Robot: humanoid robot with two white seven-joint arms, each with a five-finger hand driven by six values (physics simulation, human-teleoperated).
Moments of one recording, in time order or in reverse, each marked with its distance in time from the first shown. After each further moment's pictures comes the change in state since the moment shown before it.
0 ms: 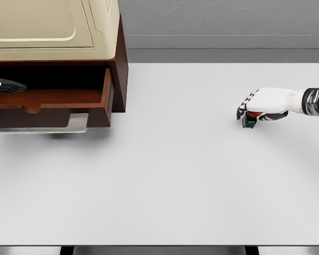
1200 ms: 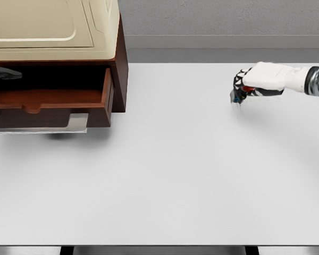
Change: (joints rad) left arm -0.011 -0.008 0.010 0.030 0.038 -0.112 0.000; right arm -0.063 0.067 -0.099 0.025 -0.100 0.000 0.000
